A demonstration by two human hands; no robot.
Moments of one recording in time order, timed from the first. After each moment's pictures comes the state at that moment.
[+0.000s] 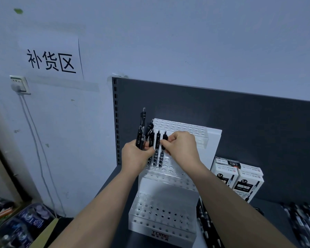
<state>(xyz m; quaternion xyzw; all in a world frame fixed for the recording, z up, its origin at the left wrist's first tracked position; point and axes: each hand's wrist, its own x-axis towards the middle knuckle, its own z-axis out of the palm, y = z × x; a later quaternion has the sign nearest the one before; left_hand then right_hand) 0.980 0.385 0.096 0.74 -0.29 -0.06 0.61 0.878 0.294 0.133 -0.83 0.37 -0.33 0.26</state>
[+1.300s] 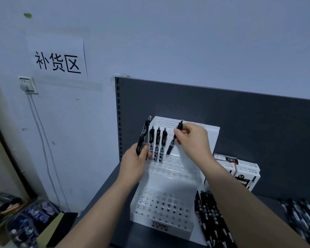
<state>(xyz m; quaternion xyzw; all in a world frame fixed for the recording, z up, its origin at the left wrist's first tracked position) 0.955 0.423 0.089 0.70 -0.35 -0.10 0.61 0.844 0.292 0.148 -0.79 0.31 -0.42 0.32</state>
